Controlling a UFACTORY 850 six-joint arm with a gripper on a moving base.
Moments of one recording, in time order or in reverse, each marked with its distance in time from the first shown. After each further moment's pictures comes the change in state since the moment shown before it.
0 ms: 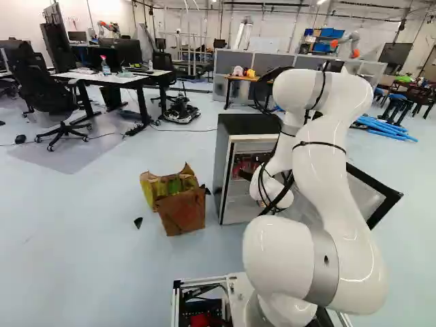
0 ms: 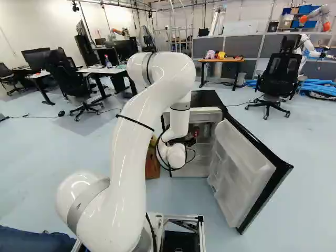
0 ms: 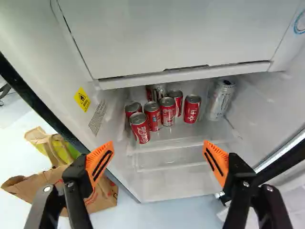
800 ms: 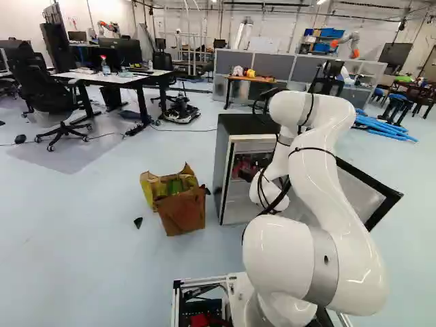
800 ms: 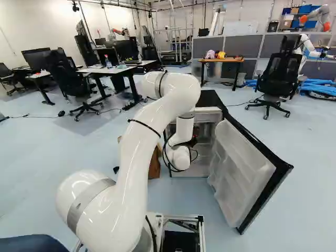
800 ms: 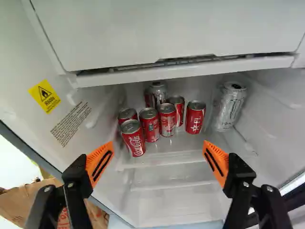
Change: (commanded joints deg) arm -0.7 -11.2 -11.7 -2.3 4.5 0.0
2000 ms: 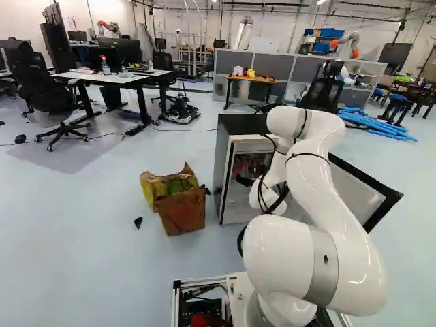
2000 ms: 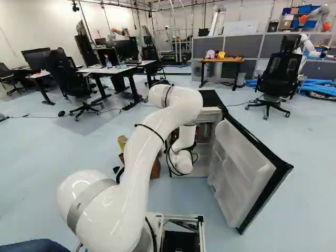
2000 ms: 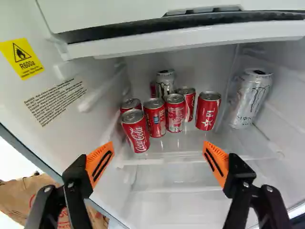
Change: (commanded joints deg) arm -0.7 -7.5 -6.9 -5.6 2.0 0.0
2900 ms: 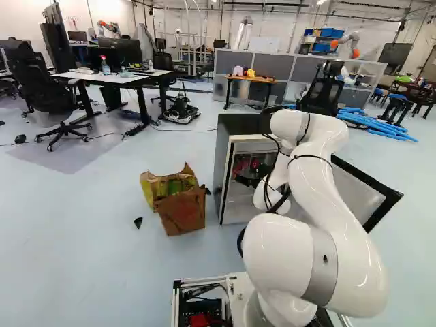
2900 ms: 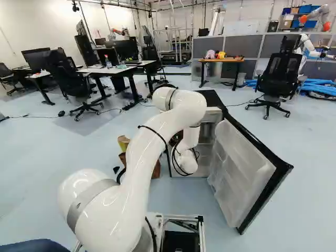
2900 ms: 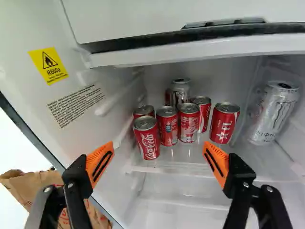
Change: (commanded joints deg) arm -2.2 -2.1 -4.7 -10.2 0.7 0.0
